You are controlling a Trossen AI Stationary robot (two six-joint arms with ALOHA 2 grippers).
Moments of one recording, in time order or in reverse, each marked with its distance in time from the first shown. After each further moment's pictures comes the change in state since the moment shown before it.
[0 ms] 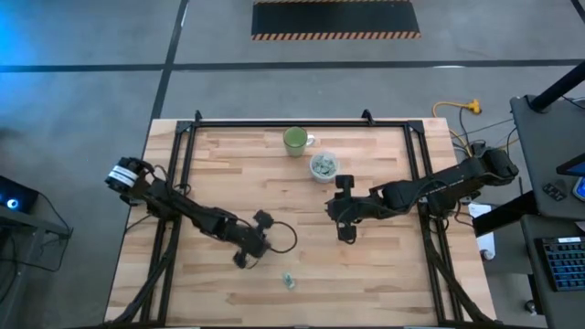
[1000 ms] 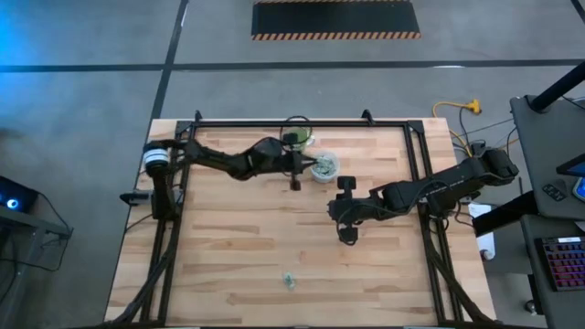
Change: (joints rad) left arm 0.676 0.228 0.272 0.612 0.195 0.136; right arm 0.009 -0.001 0.000 -0.039 -0.010 0.056
